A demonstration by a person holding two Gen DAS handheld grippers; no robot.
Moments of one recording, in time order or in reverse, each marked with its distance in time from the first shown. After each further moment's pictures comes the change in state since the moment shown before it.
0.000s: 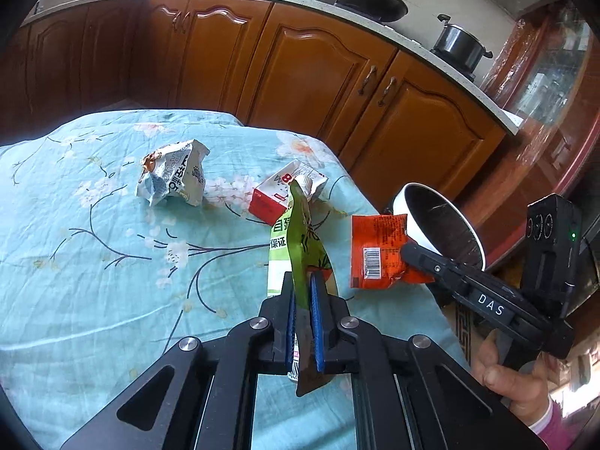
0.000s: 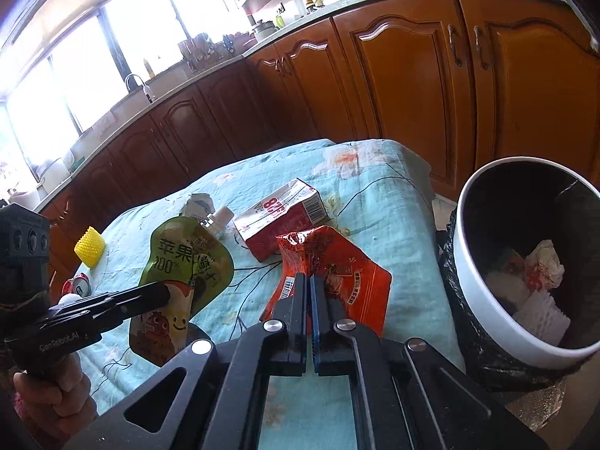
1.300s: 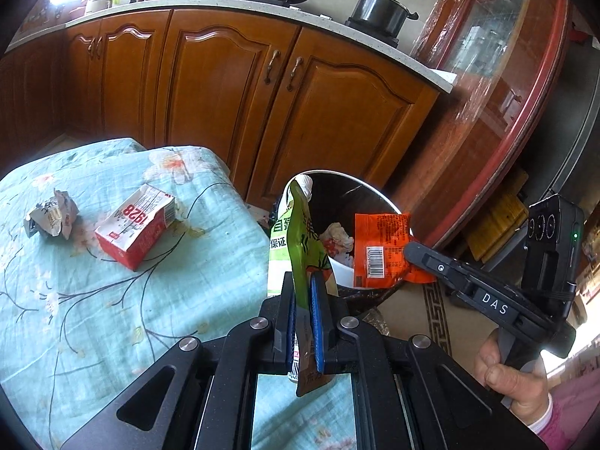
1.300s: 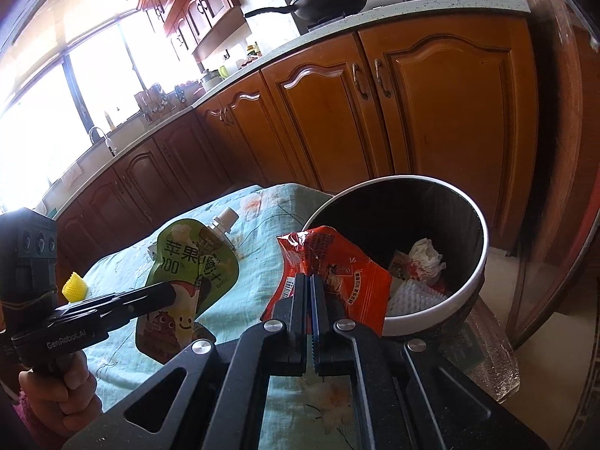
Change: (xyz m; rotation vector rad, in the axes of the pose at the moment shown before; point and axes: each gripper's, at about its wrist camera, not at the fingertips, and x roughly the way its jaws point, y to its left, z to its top) left arm 0.045 -0.107 0.013 0.182 0.032 -0.143; right arm -0.098 -0.087 -0.006 0.123 -0.140 -0.149
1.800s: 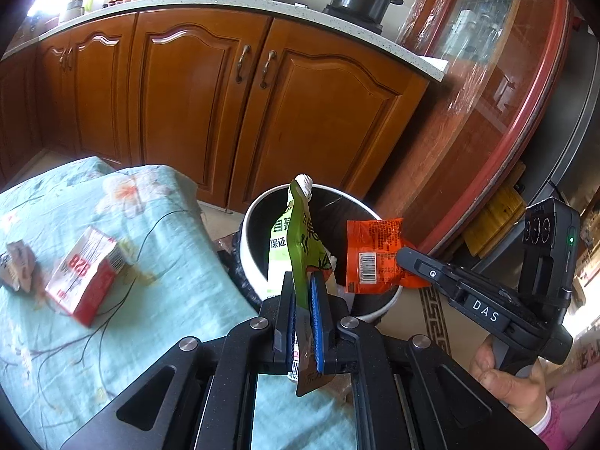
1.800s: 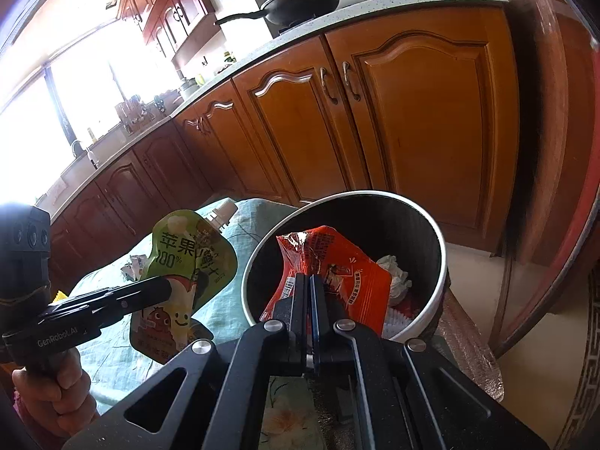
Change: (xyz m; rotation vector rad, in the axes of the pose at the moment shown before) left arm 0.060 -0.026 0.042 0.049 0.033 -0.027; right arm 0.008 -0.043 0.023 0.045 -0.004 -0.057
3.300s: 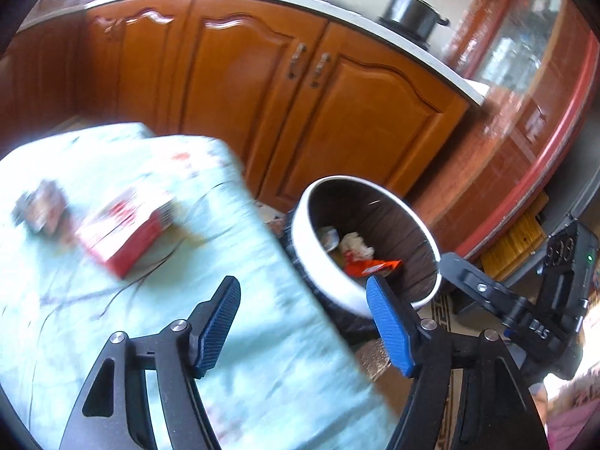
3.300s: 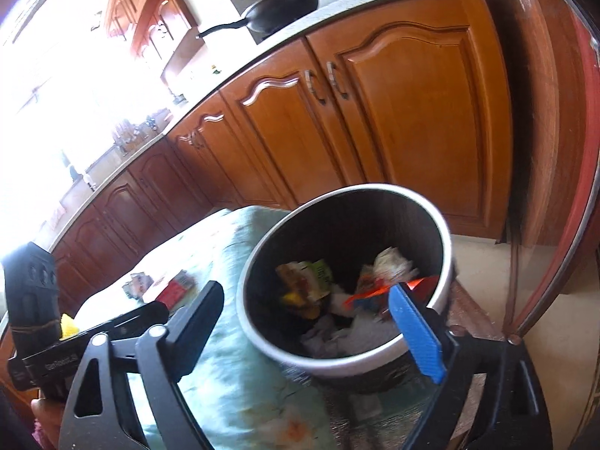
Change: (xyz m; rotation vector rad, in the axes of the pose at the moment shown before) left arm -0.010 0.037 -0.042 -0.161 -0.042 0.092; right arm 0.005 0.009 -0.019 0.079 -0.029 0.034
